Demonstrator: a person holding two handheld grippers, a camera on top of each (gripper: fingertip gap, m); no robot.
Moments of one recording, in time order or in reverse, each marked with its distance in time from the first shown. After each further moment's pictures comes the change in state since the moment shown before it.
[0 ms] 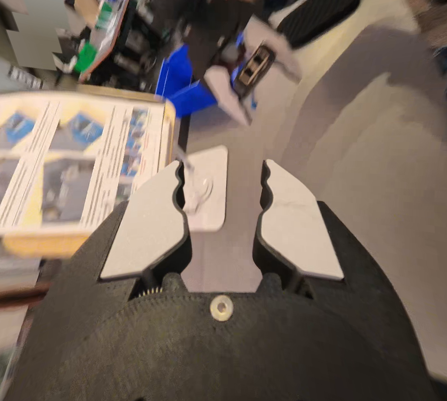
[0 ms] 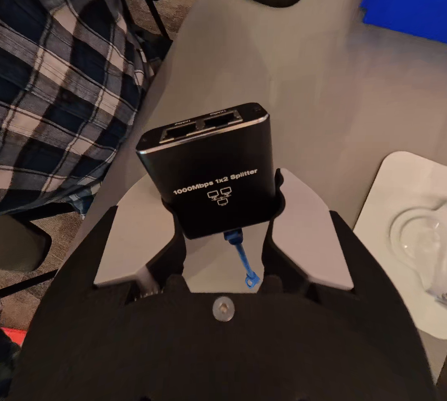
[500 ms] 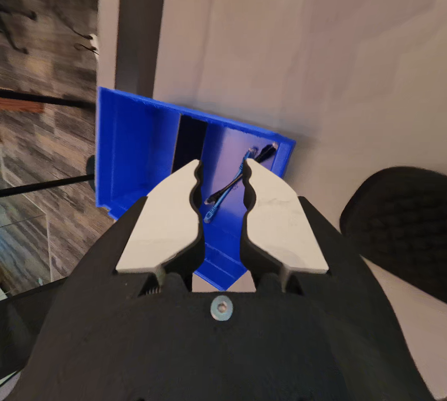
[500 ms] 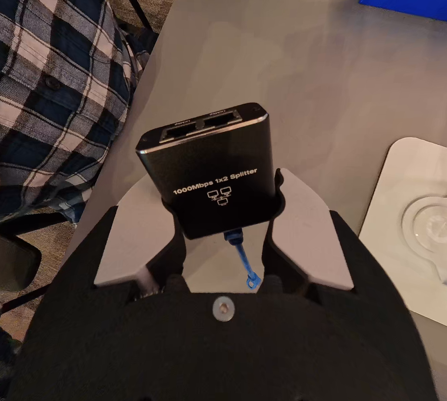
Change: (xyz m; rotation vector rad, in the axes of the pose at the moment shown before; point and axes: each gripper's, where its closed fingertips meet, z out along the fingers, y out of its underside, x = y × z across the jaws) left arm -0.012 0.247 -0.103 -0.708 -0.030 -0.241; right arm -0.002 0.010 0.016 -0.007 0.049 0.040
